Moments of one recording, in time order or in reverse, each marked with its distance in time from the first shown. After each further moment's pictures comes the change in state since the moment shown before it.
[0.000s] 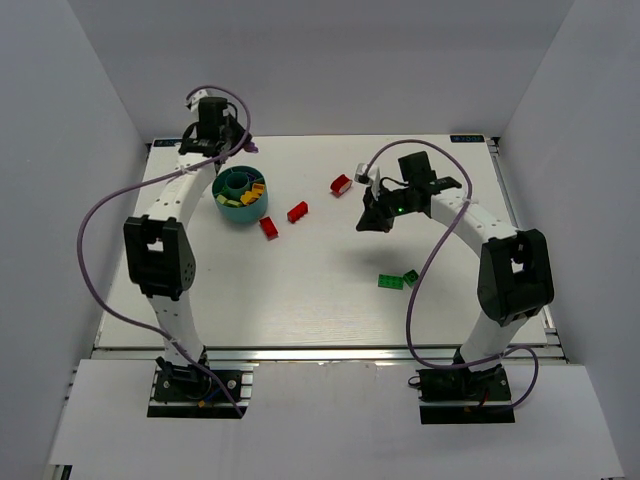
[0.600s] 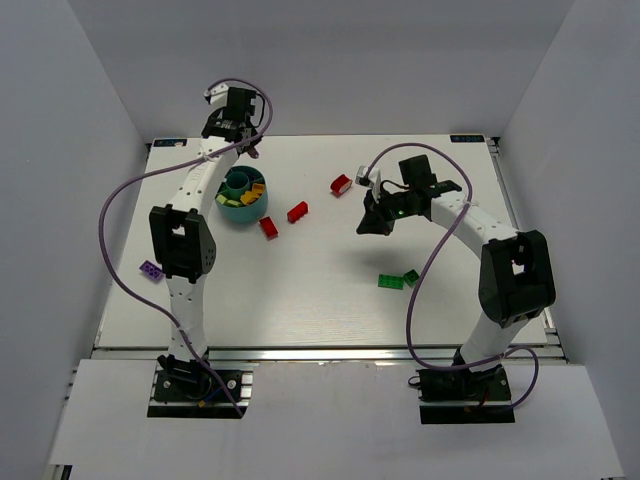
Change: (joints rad) left arm -0.103 0.272 0.464 -0.401 -0.319 0.064; right arm 0.000 -0.019 -0.044 0.032 0.000 0.031
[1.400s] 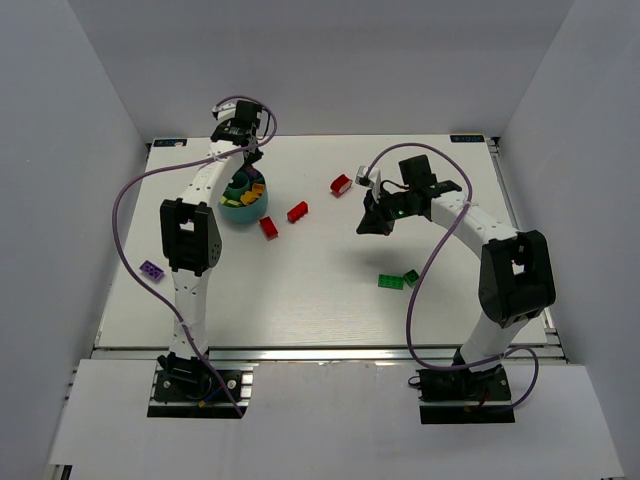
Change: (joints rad) left arm 0.000 0.108 0.001 -0.082 -0.041 0.032; right arm 0.000 0.000 -0.002 0.004 0.000 0.003
